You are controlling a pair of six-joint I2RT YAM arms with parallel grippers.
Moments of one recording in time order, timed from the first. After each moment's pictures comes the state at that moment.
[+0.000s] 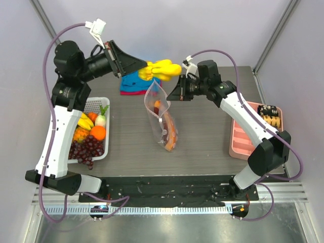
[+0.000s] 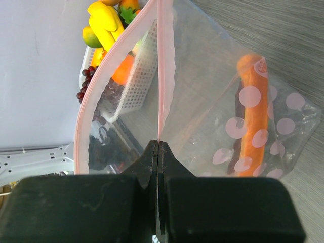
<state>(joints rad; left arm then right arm) -0.26 1.38 1.87 -0.37 0.83 -0.72 0.45 1.58 1.54 -0.50 -0.62 0.50</state>
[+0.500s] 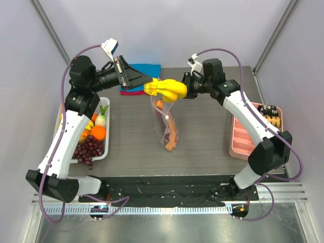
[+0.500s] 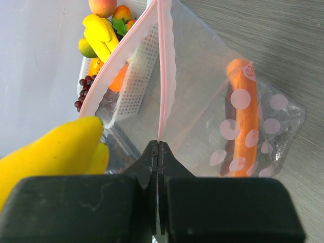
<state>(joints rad) -0.29 1.30 1.52 -0.12 0.92 -1.06 0.40 1.58 1.54 -0.51 -0.63 0.51</state>
